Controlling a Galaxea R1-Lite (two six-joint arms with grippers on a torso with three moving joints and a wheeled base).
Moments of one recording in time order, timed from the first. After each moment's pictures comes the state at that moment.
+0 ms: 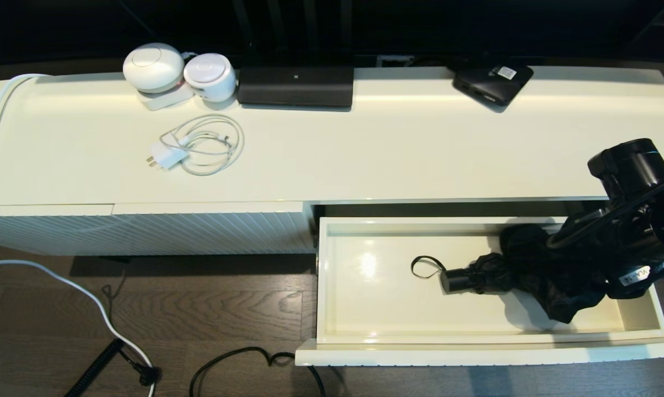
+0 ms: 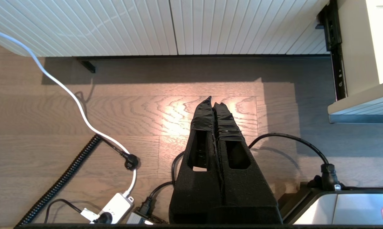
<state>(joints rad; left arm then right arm) 0.00 0.00 0.00 -0.01 0.00 -0.01 0.10 1.66 -1.14 0.39 -0.38 1.36</state>
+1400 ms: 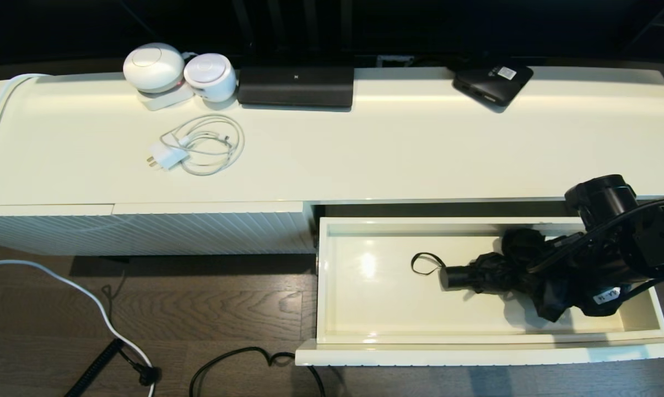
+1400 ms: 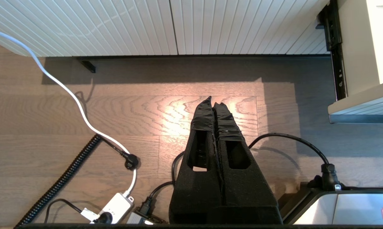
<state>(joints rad) 0.00 0.00 0.00 -0.01 0.00 -0.01 0.07 1.77 -1.01 0.20 -0.31 1.35</state>
